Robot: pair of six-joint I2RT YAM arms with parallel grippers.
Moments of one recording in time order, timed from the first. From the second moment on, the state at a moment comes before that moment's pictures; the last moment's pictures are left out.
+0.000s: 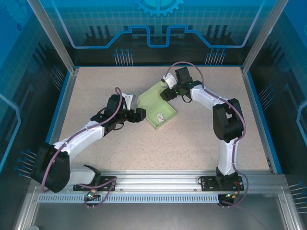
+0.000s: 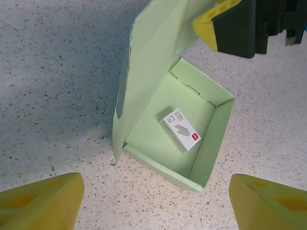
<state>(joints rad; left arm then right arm) -0.40 1.31 0.79 -0.15 0.19 -0.34 0.38 2.03 1.57 -0.37 -0.28 -0.33</state>
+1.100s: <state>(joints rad) -0.42 1.56 0.94 -0.11 0.04 -0.29 0.40 2.03 1.58 -0.40 -0.25 -0.38</state>
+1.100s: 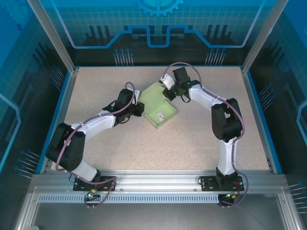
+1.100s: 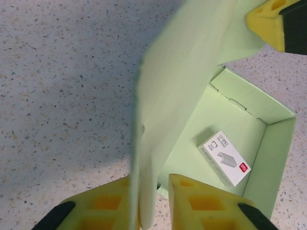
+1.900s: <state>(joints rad) -0.44 1.61 1.01 -0.14 -0.07 -0.34 0.54 1.89 1.42 -0.38 0.16 -0.02</state>
